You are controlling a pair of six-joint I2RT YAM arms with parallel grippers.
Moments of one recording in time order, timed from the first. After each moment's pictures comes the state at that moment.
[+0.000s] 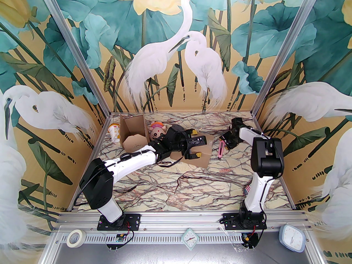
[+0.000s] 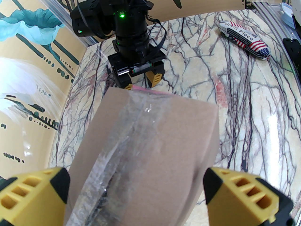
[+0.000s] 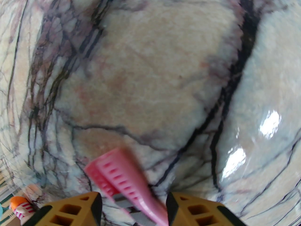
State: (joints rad) left arm -0.80 1.68 1.27 -0.10 0.25 0.71; right arm -0.05 2.03 1.40 -0.64 -0.22 0.91
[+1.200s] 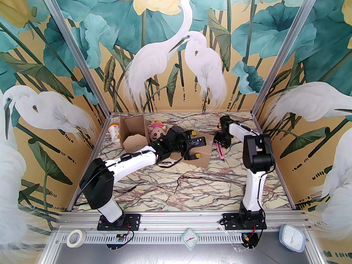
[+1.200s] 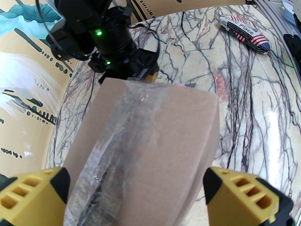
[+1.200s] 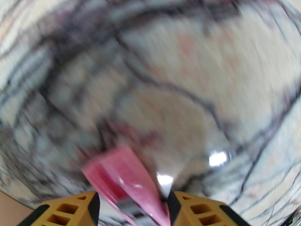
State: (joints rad) left arm -0.80 1.68 1.25 -0.10 0.24 0.71; right arm 0.08 2.09 1.50 -0.82 -0.08 0.54
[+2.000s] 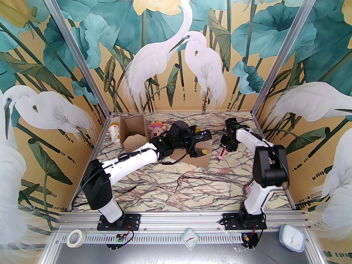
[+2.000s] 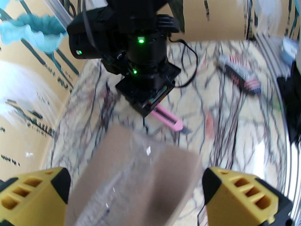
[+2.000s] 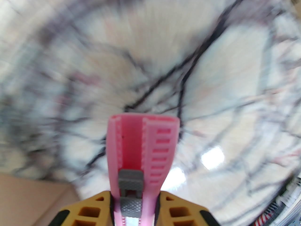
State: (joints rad) left arm -0.88 1.71 1.52 -0.23 0.24 0.48; right arm 0.07 1.66 1.31 -0.79 0.01 0.62
